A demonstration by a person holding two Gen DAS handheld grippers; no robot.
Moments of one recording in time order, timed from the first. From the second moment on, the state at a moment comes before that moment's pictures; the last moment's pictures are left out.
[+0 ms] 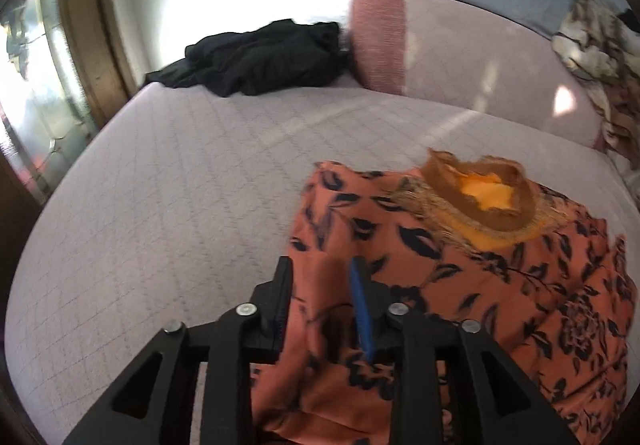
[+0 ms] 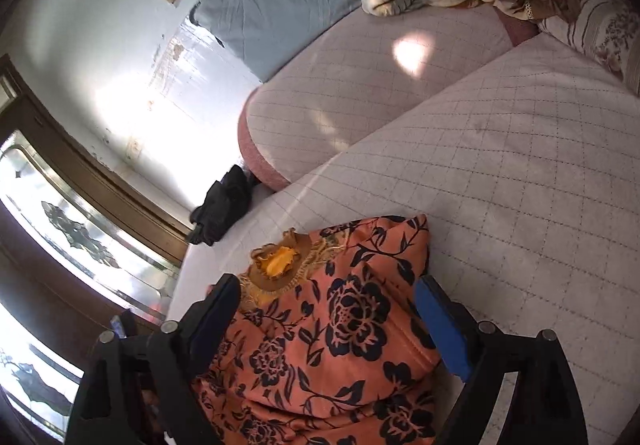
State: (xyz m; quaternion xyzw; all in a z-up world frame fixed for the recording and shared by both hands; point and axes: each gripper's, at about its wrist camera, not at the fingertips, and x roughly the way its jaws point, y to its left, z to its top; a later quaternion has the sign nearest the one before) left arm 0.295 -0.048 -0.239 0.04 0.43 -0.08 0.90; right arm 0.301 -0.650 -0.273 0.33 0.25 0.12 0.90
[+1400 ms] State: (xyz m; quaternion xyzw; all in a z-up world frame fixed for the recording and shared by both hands) left arm 0.291 -0.022 -0.238 0.00 0.41 -0.02 0.91; right arm 0.296 -0.617 -0.270 0.20 0.24 0.03 0.95
